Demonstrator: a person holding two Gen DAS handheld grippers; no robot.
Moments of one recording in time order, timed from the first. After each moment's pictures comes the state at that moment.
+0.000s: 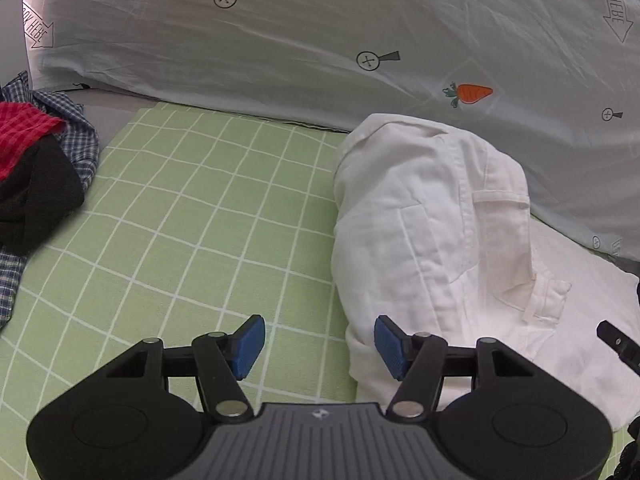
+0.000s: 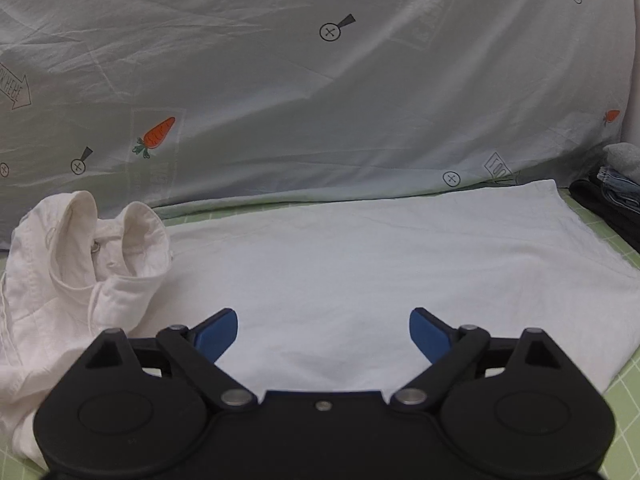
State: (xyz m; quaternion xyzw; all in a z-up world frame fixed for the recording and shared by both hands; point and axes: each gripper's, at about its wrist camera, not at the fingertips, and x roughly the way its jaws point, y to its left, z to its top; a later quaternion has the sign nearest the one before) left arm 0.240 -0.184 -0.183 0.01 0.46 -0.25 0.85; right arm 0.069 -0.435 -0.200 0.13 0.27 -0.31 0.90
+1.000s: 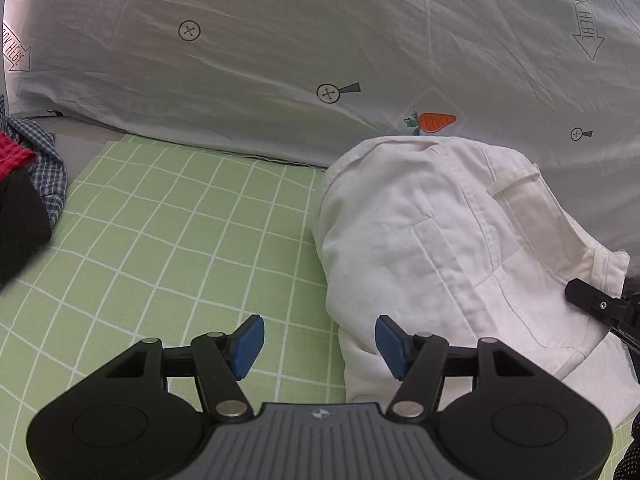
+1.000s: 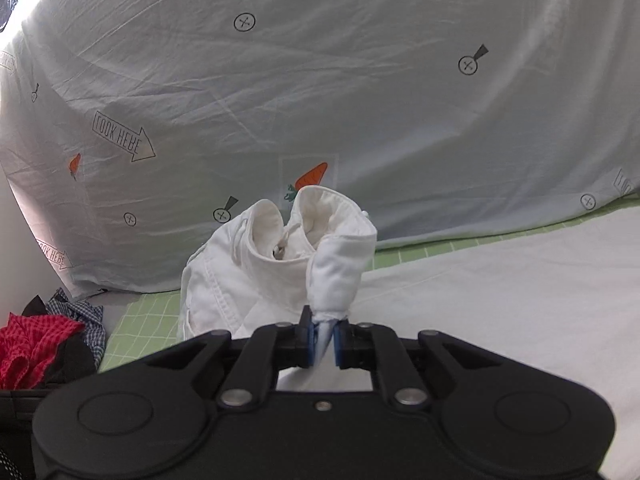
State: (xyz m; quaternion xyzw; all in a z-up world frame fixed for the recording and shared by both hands) left arm 0.236 -0.208 -0.157 -0.01 0.42 -0.30 0.86; right arm 0.094 -0.398 -0.160 0.16 0.23 -0.19 0.94
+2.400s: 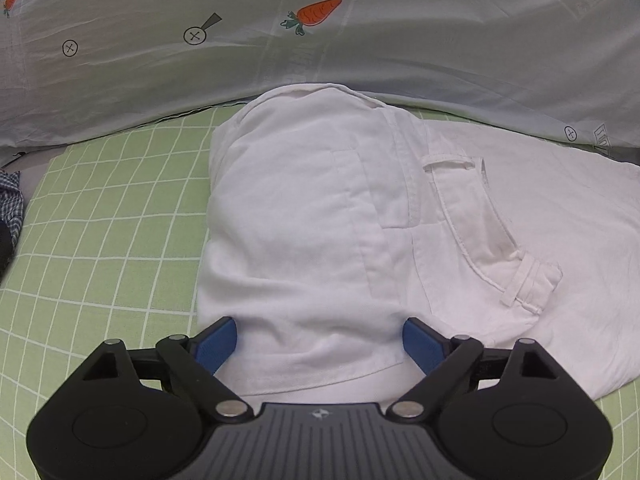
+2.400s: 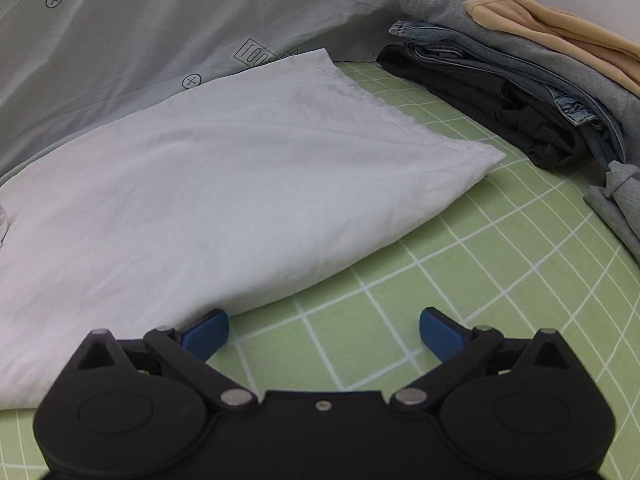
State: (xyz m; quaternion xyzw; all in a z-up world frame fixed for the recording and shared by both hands) left arm 0.151 -0.345 -0.183 0.15 0.46 -0.26 0.84; right arm -0.123 -0.640 -0.242 0.20 0.36 -0.45 0.79
